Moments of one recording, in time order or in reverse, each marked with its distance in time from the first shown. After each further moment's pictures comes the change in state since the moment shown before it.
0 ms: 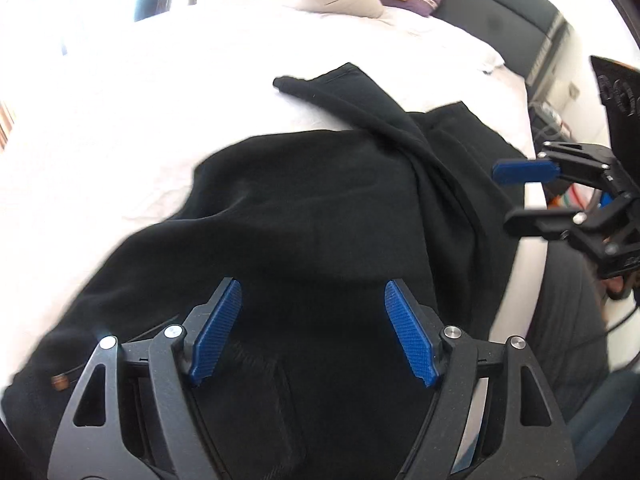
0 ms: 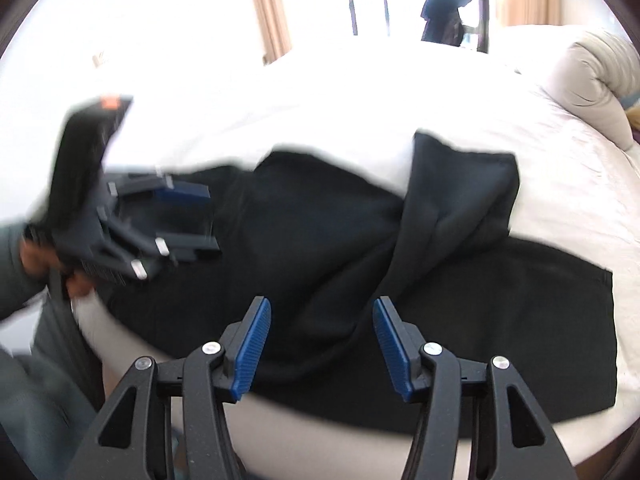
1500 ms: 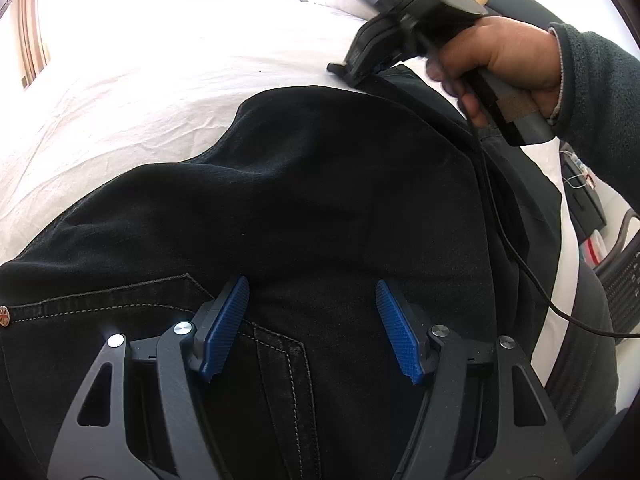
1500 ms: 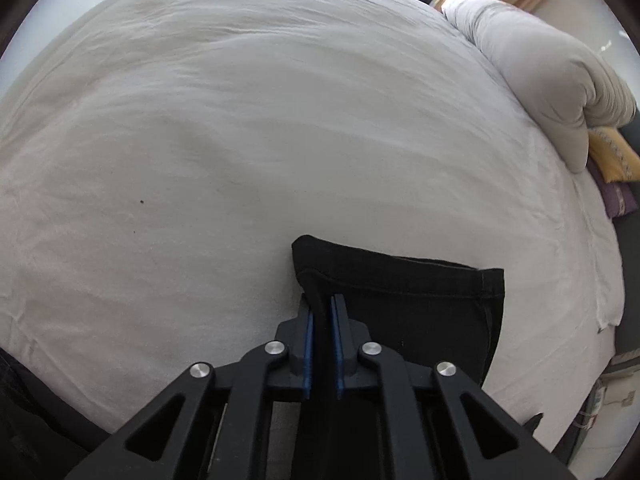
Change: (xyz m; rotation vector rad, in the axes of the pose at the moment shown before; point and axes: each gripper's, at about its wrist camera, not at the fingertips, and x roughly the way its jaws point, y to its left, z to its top) left arm -0.008 0.035 -0.049 -0.157 -0.069 0.066; right arm 0.207 -0.078 0.176 0.015 0.338 -0.473
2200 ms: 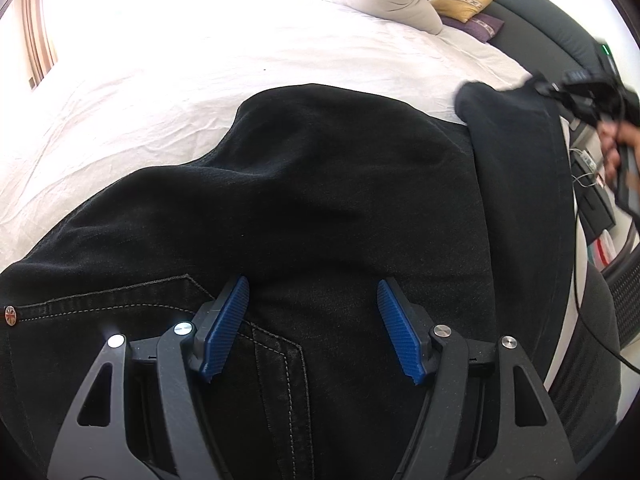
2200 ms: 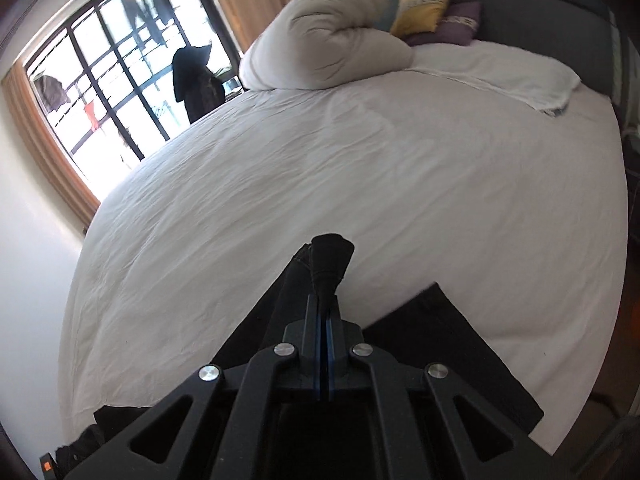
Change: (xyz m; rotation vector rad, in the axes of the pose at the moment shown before) left arm 0.009 -0.008 0.005 -0.008 0.019 0.051; right arm -0.101 -0.250 -0.207 0.841 -0.381 0.174
